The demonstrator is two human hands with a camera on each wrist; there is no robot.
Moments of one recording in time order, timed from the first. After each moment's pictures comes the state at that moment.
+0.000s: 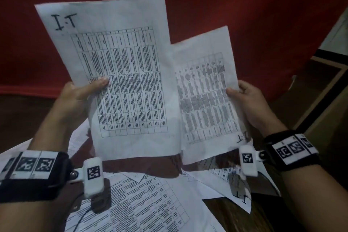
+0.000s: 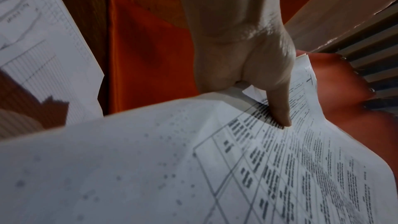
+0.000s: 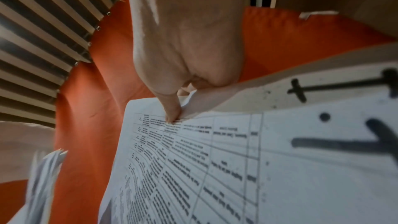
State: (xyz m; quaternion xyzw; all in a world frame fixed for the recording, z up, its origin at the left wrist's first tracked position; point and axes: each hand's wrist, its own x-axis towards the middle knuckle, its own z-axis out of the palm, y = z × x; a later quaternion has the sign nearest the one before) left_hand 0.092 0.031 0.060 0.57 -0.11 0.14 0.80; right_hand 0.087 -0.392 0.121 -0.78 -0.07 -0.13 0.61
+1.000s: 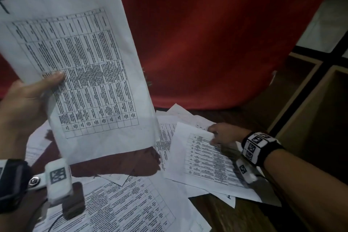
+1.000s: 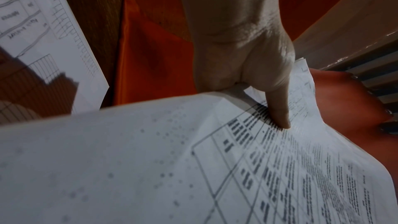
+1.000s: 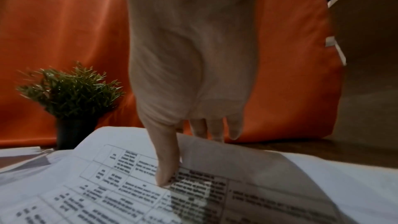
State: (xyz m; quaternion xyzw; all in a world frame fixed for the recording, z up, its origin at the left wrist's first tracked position) left_hand 0.137 0.080 0.030 0.53 -0.08 0.11 0.84; right_hand 0.143 -0.470 0.011 -0.98 -0.07 0.18 -0.03
